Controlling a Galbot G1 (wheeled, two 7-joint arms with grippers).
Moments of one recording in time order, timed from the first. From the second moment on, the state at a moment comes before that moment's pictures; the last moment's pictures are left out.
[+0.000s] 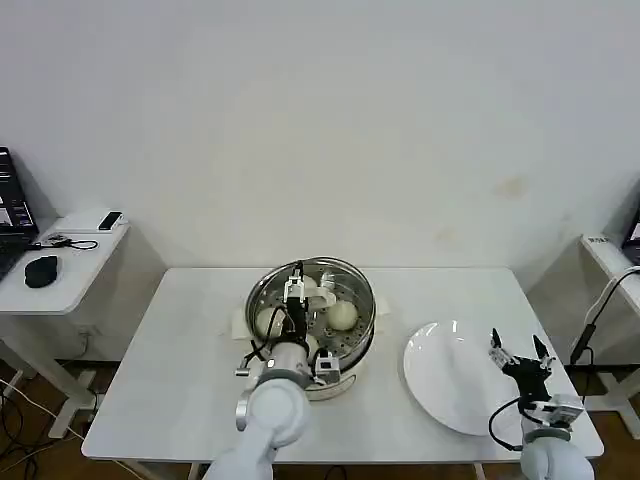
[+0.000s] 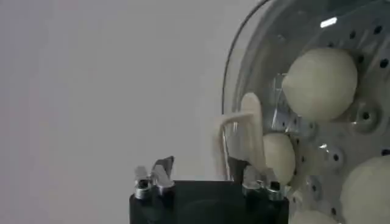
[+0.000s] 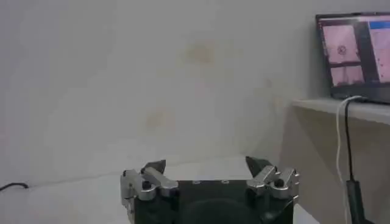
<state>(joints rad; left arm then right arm) 1.03 -1.46 -0.03 -1.88 1.48 0.46 0.34 -1.35 1.35 0.82 1.70 0.37 0.00 -0.07</state>
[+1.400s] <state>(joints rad) 1.15 -1.36 -0.08 -2.11 1.39 0.46 0.41 -1.35 1.34 0.80 1.72 0.38 -0.03 -0.07</state>
